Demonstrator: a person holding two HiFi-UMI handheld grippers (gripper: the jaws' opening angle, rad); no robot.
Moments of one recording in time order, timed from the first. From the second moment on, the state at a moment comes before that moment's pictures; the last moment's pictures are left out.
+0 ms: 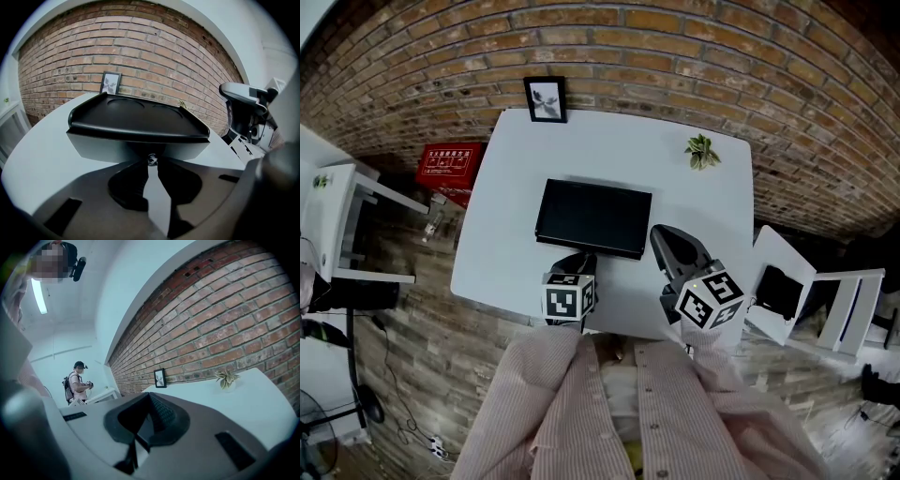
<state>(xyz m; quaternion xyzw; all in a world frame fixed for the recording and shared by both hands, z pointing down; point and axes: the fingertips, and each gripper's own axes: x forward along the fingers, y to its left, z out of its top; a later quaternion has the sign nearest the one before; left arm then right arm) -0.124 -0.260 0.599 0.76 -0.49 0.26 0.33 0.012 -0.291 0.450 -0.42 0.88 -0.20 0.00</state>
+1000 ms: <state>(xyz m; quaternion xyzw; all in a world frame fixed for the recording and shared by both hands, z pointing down) -0.121 -0.271 0.599 0.76 -0.51 0.24 0.32 0.024 -0.295 0.451 -0.43 0.88 -0.20 0.01</state>
